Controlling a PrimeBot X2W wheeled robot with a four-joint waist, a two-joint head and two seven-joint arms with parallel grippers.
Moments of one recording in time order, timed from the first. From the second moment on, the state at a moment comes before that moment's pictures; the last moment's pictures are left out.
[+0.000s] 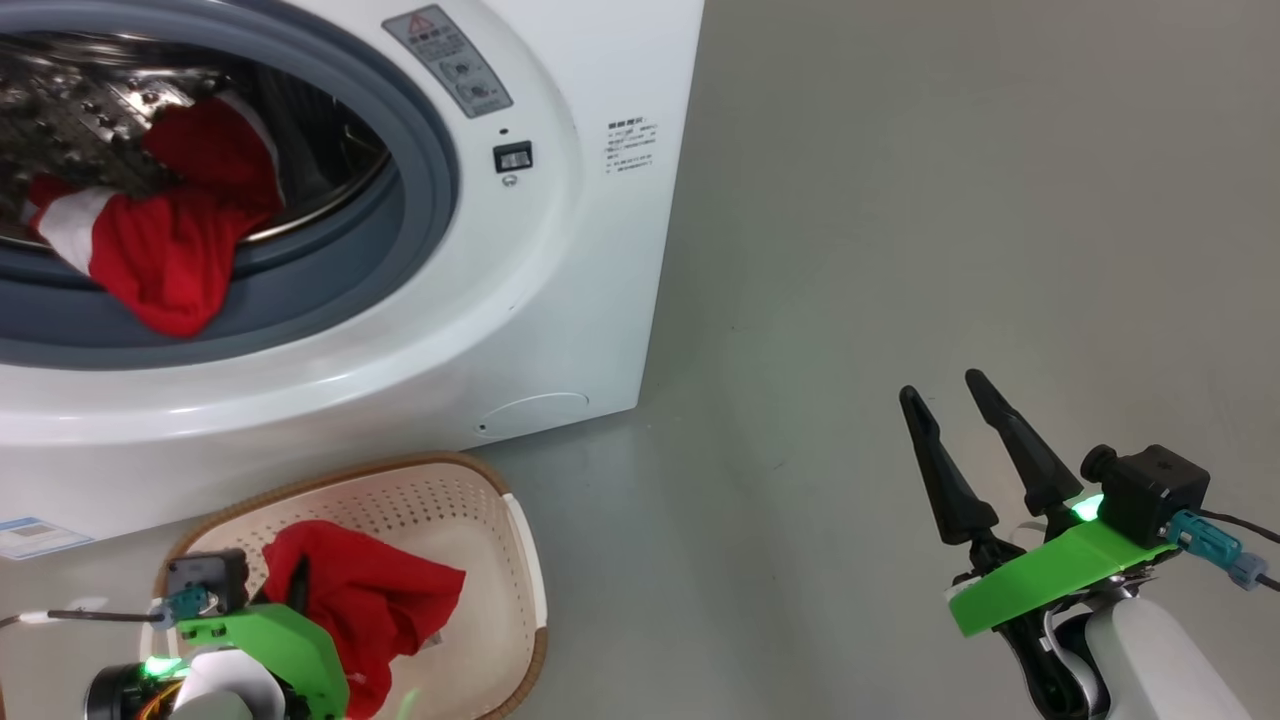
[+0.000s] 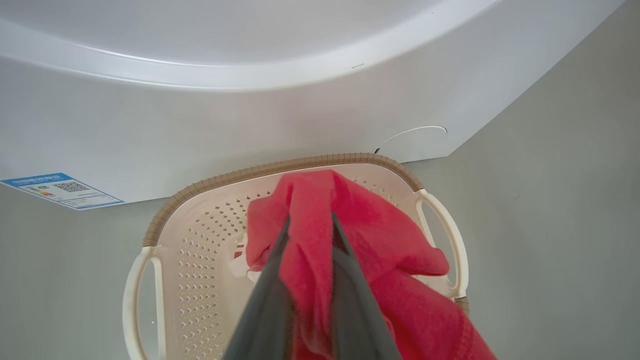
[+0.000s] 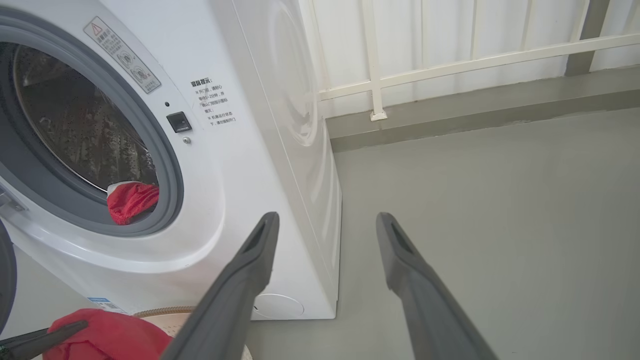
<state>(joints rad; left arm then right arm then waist) -0.54 0.16 -0.36 1.14 -0.46 -0.09 -0.25 -0.25 -0.22 0.21 0.21 0.49 0.13 -0.25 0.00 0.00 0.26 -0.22</state>
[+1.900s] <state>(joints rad) -0.25 0.13 -0.11 0.54 -0.32 -0.11 -0.25 -0.19 -0.24 0.19 0.23 0.49 0.13 -0.25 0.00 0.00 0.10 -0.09</state>
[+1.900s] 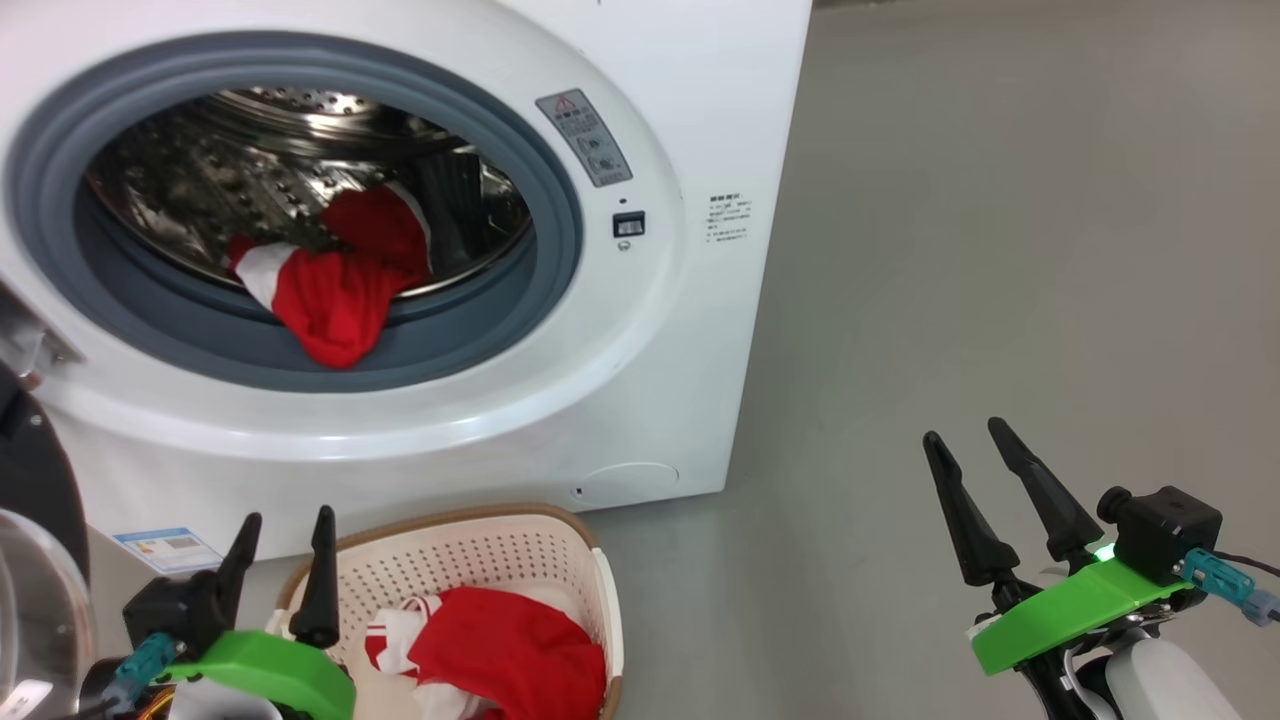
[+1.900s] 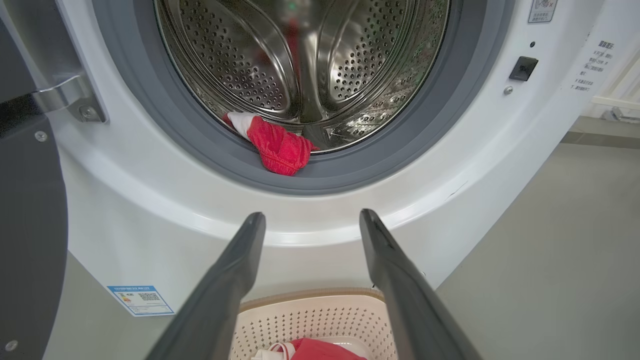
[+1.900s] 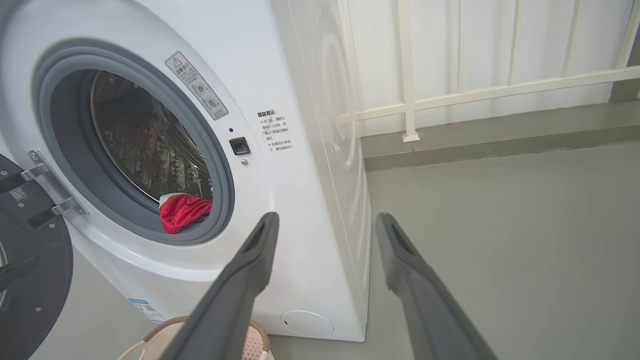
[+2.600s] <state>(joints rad) -0.07 0.11 -0.06 0.21 -0.29 -0.07 -0.25 -0.14 -0.25 0.16 0.21 0.49 0.13 -0.25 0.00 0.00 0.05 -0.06</state>
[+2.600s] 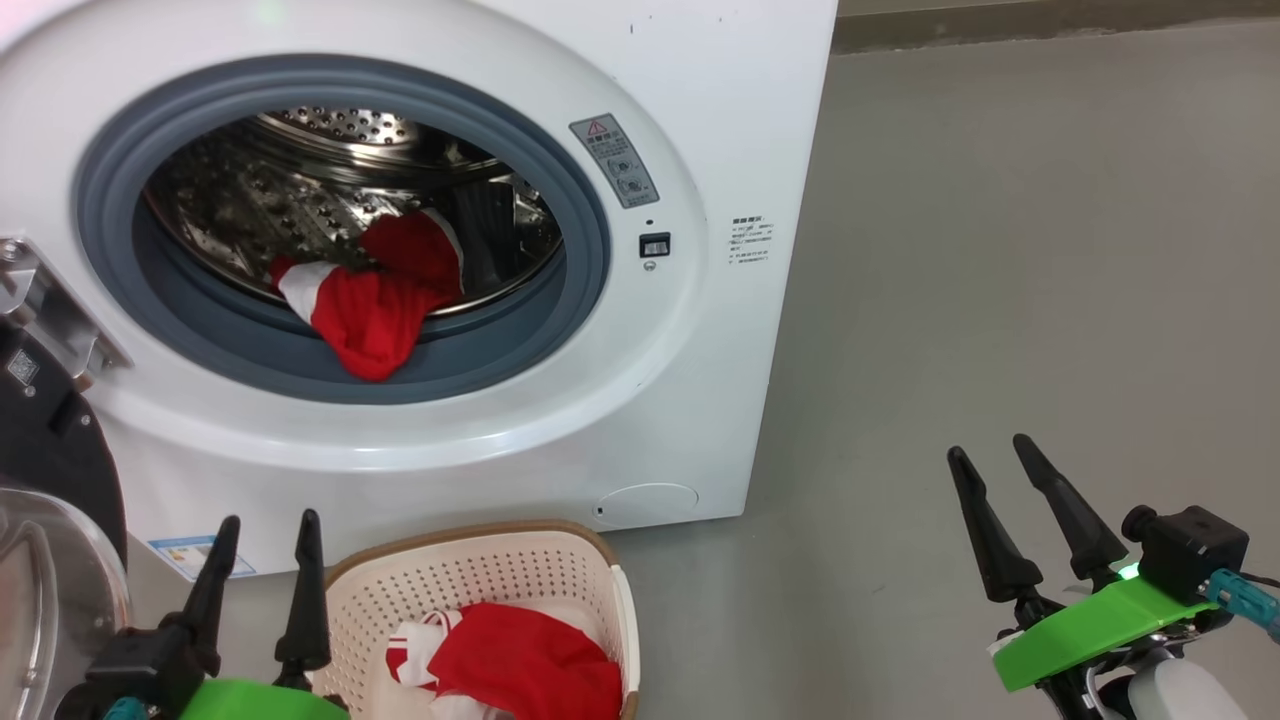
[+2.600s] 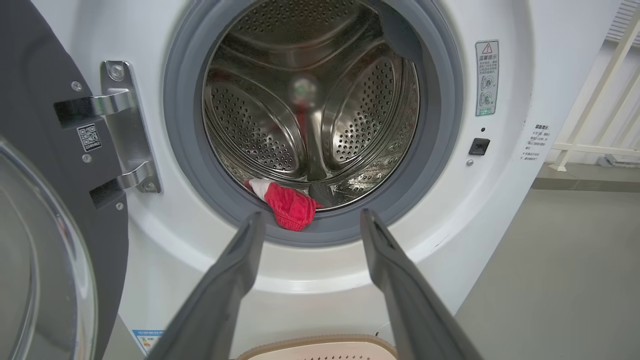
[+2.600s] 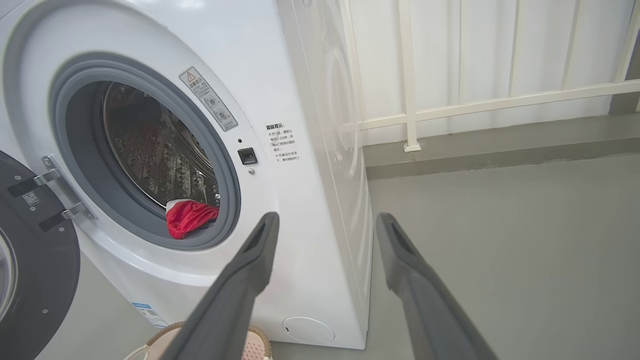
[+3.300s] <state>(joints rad) -0.06 0.12 -0.08 0.15 -0.29 -0.06 -0.25 -0.14 -0.25 0.15 0.18 0.49 0.13 -0.25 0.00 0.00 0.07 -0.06</state>
